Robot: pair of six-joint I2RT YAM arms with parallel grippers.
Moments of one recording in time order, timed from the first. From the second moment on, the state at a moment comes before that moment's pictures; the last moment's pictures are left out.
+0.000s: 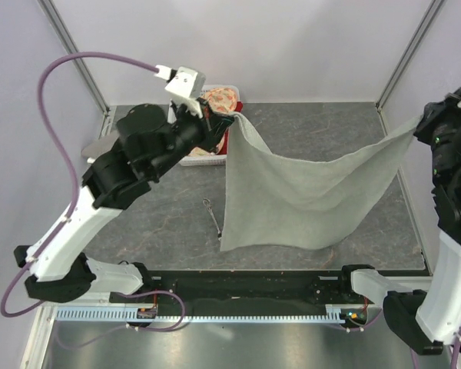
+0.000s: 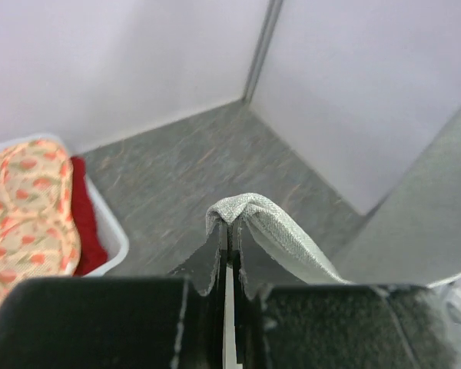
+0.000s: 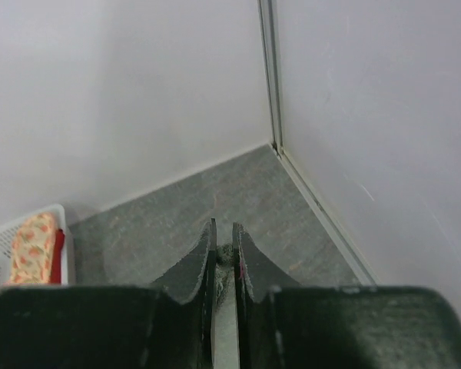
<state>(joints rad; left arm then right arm) -0.99 1.25 1.83 -0.57 -0.29 -0.22 0.03 1.10 2.08 -1.01 0.39 0.23</state>
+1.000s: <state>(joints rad) -0.81 1.38 1.95 -0.64 0.09 -0.24 0.03 1.05 2.12 -1.08 0.48 0.23</state>
